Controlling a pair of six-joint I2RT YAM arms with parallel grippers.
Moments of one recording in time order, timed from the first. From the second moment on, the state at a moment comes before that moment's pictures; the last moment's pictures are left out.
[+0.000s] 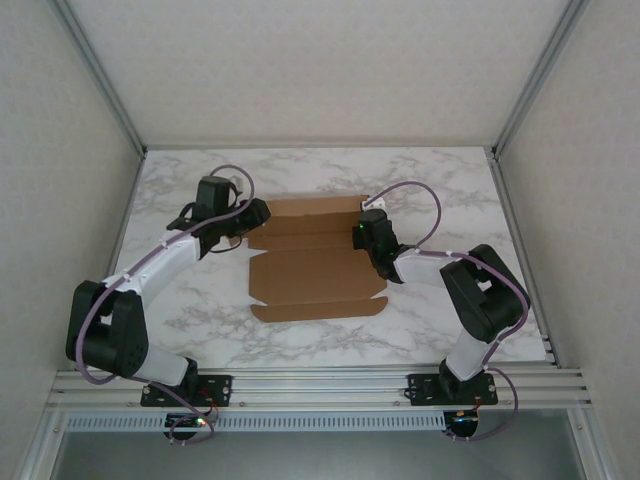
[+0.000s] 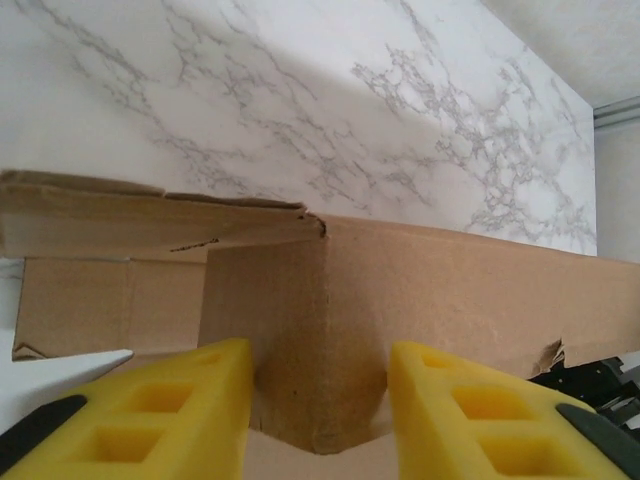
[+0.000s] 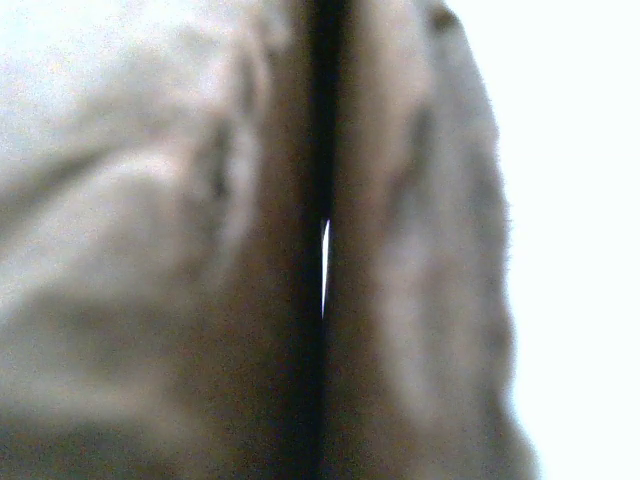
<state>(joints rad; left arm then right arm) -0.23 1.46 0.97 -0.21 0.29 -0.73 0.59 1.72 0.81 0.30 0.37 0.24</state>
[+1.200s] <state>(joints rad) -0.19 1.43 0.68 0.36 0.41 -1.06 0.59 1.72 0.82 0.29 0.35 0.35</state>
